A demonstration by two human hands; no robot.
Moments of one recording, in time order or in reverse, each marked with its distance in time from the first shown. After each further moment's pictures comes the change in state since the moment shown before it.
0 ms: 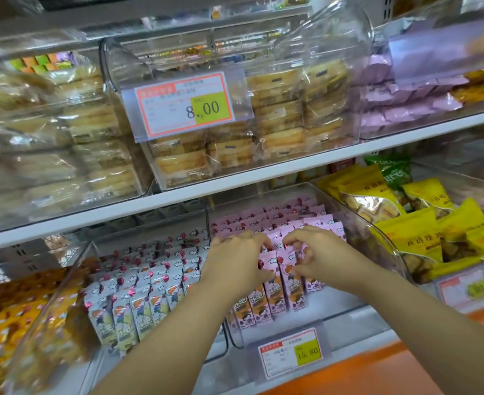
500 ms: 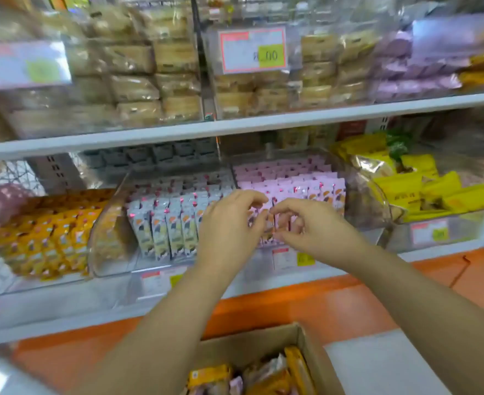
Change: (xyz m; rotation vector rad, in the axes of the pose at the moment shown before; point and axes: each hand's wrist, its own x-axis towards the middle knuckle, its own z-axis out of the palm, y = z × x) left_hand -0.118 0.007 -0.014 -0.499 0.482 -0.087; right_hand -0.086 -0.090 0.006 0.058 -0.014 -0.123
